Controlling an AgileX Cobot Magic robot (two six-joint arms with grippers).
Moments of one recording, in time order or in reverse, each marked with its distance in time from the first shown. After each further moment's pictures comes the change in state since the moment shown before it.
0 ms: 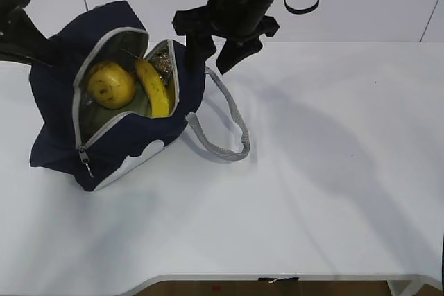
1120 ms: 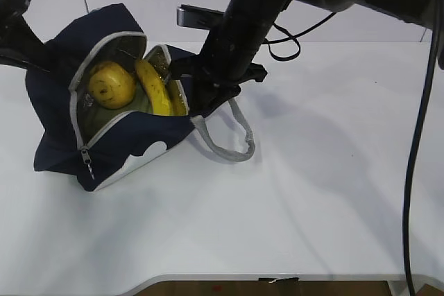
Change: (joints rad) left arm 0.000 0.000 0.000 0.049 0.001 0.000; right arm 0.000 0.112 0.049 0.070 -0.003 0.000
